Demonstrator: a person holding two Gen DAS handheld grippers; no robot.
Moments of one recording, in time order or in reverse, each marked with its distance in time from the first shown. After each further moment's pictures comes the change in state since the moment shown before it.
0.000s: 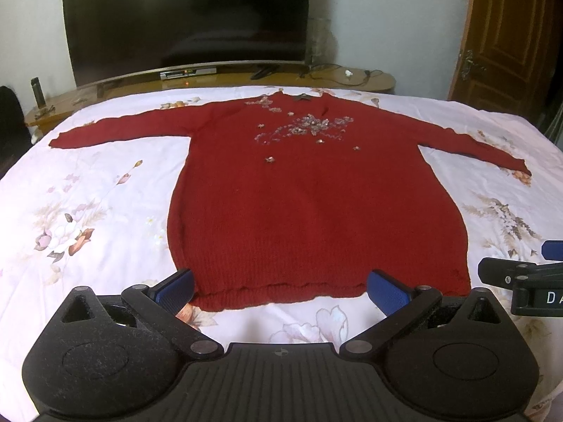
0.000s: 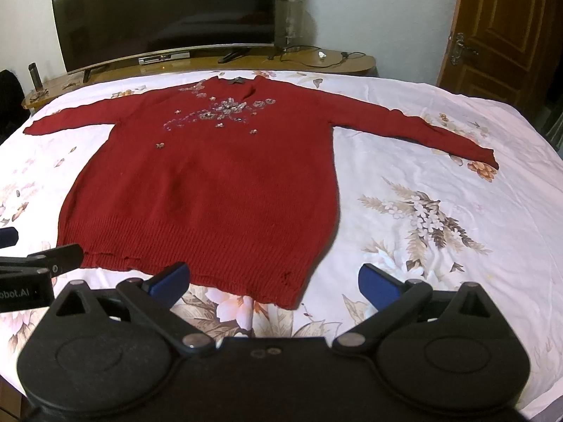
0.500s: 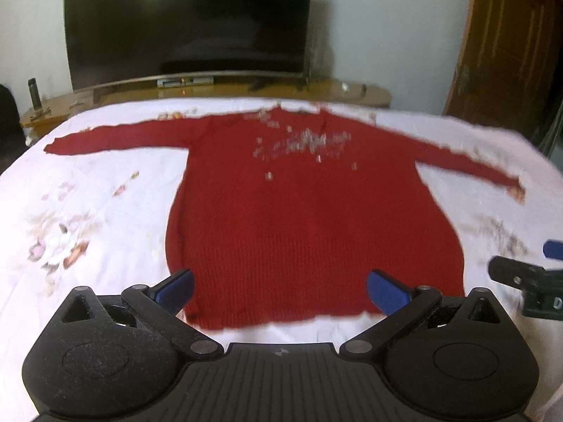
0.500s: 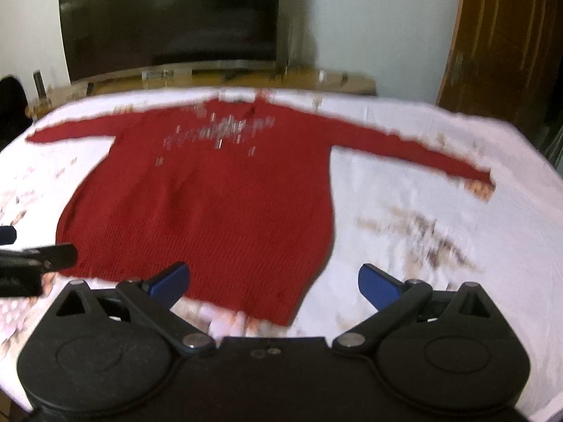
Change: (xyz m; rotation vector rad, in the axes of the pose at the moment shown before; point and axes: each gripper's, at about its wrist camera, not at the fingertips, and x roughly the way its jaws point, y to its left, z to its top) left arm 0.004 0.017 0.014 -0.041 -0.057 -0.040; right arm -0.006 -0.005 -0.001 -0.027 -0.116 -0.008
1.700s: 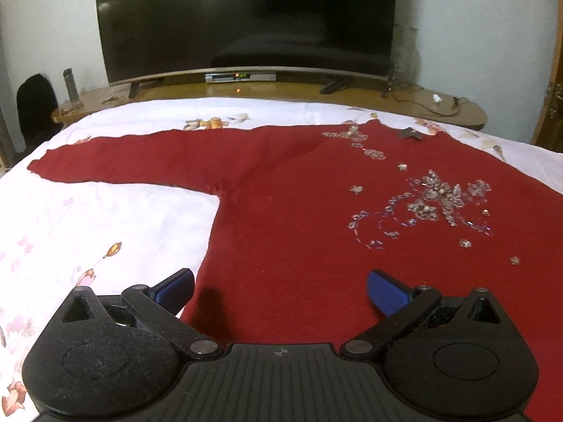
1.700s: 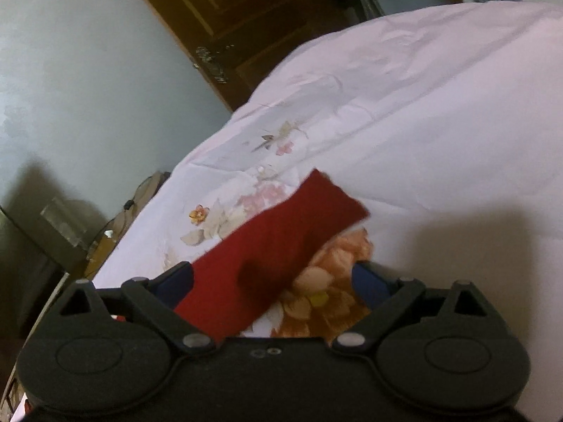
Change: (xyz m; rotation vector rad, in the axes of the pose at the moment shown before) left arm 0.239 0.043 0.099 -0.073 0.005 0.225; right arm 0.273 -0.403 0.043 0.934 -0.245 -0.190
